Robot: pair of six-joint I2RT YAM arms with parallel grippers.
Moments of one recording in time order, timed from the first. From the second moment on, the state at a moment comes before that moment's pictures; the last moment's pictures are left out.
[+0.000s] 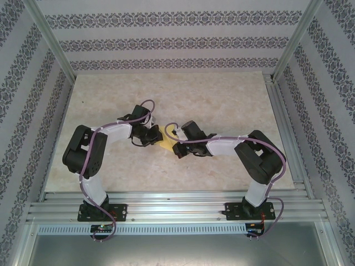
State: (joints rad) left arm -0.39 1.82 1.04 -0.33 0.57 -0.75; right arm 0.71 1.78 0.87 -0.01 -0.30 0.22
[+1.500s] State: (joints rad) left arm -0.41 1.90 1.05 -0.29 0.58 -0.77; right arm 0.77 1.84 1.05 -0.18 -0.19 0.15
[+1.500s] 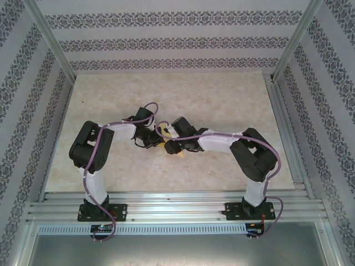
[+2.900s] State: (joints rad) left arm -0.41 1.91 1.07 -0.31 0.57 -0.76; right arm 0.69 1.86 1.12 -0.21 -0.29 0.13
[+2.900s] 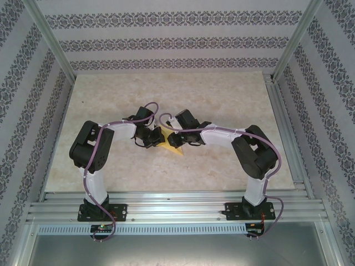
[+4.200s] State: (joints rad) left arm -0.41 1.91 1.07 -0.32 0.57 -0.76; right arm 0.64 1.88 1.19 -0.26 -0.33 0.13
